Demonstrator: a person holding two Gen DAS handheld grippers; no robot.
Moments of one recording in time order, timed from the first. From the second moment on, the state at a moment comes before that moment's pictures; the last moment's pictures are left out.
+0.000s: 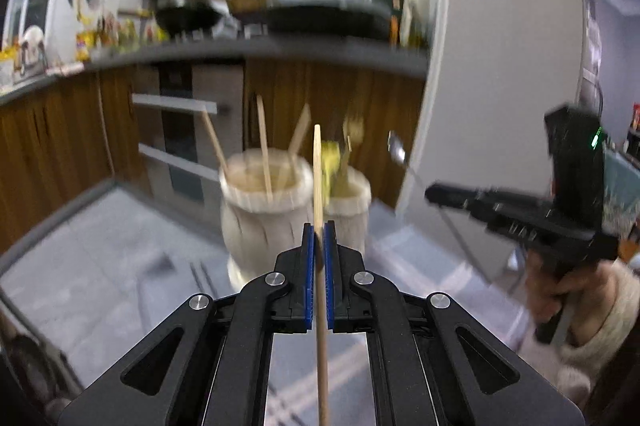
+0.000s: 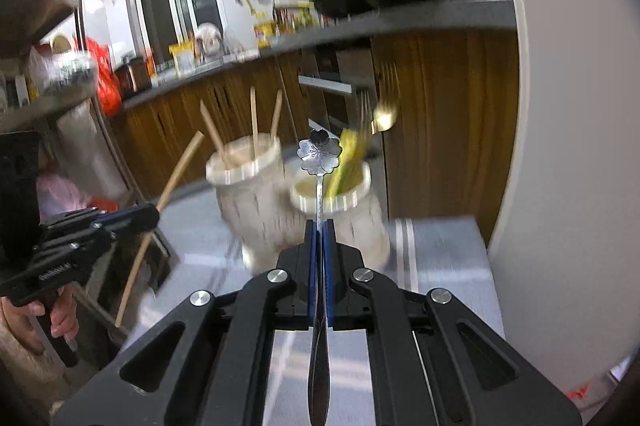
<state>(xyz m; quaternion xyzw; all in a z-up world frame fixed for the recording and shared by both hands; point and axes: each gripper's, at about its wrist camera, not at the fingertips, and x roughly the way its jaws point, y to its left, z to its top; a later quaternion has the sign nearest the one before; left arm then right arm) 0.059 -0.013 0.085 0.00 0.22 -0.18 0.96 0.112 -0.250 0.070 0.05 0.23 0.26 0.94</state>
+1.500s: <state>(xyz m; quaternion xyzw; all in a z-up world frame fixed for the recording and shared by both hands) 0.119 -0.003 0.080 -0.01 0.09 -0.10 0.99 0.190 -0.219 0.041 0.08 0.13 0.19 0.97</state>
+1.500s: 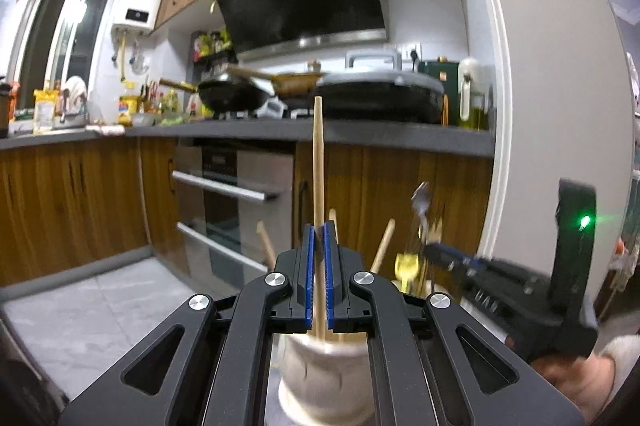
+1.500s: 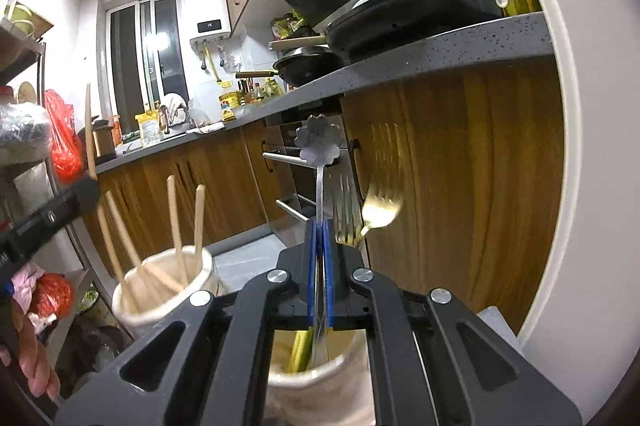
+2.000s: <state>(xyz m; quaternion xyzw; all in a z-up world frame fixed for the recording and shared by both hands) 0.116 0.003 0.055 -0.03 0.16 -0.10 0.98 0.177 -0.222 0.026 0.08 0.17 0.18 0.96</state>
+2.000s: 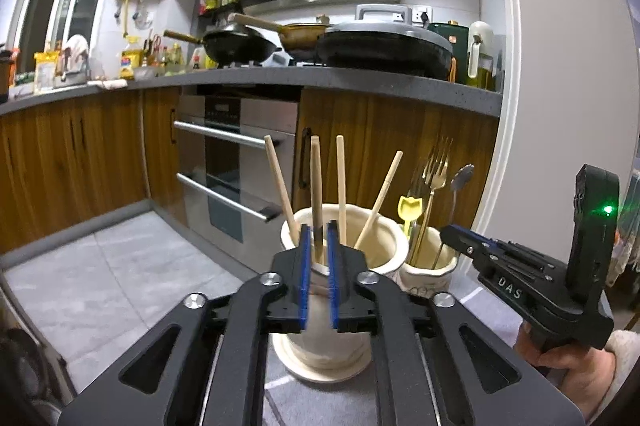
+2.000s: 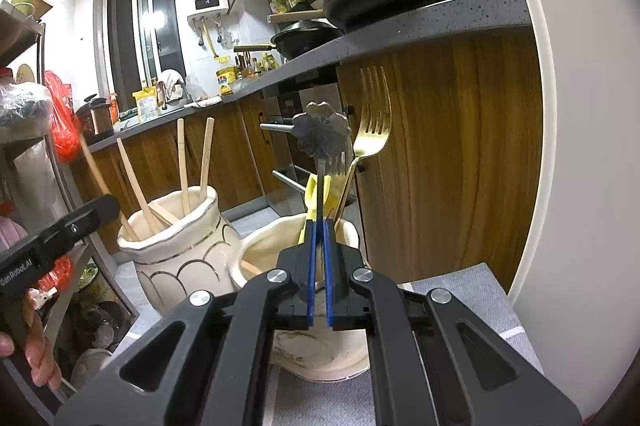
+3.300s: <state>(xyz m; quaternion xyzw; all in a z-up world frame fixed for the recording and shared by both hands) 0.038 -0.002 -0.001 0.02 0.16 -0.04 0.99 0.087 -0.242 0.004 -0.04 0.13 0.17 0.98</state>
